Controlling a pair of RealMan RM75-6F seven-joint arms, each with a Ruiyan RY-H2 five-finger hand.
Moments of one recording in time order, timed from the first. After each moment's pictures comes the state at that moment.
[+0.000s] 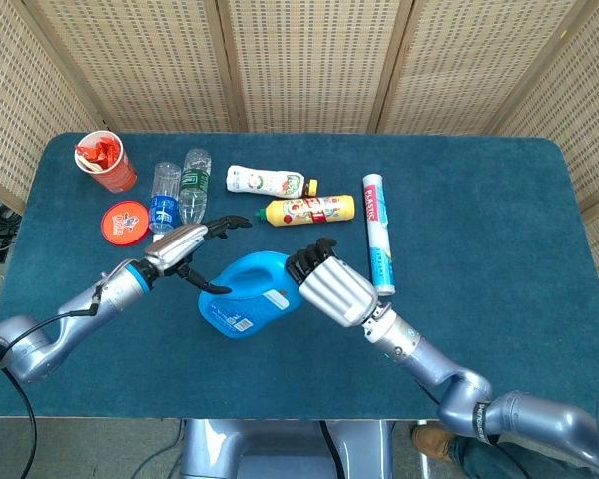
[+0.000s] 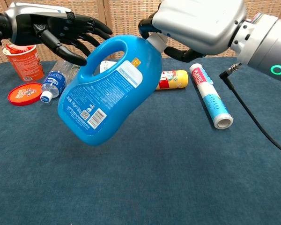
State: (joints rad) left arm -0.90 -1.15 -0.16 -1.52 1.57 0.71 -0.85; right arm 0.77 -1.51 0.26 -1.50 -1.76 1.16 -0.84
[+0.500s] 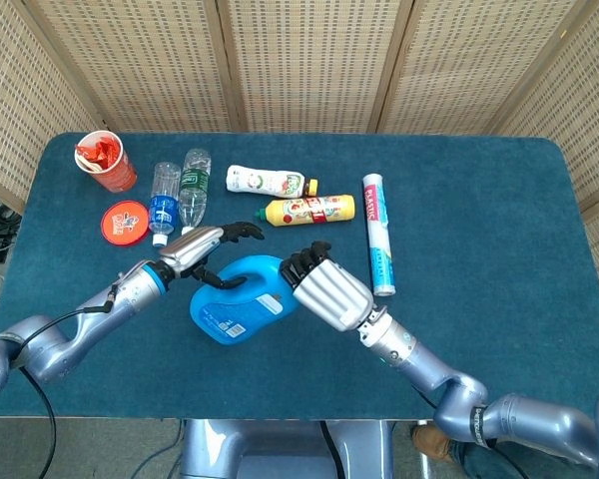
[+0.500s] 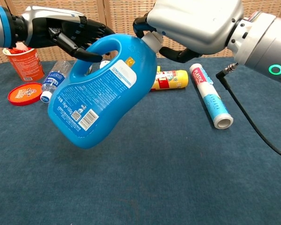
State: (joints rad) left arm -0.94 -1.18 -0.18 -1.57 1.43 0.65 -0.70; right arm 0.78 -1.51 0.25 -1.54 -1.74 1.16 -0.85
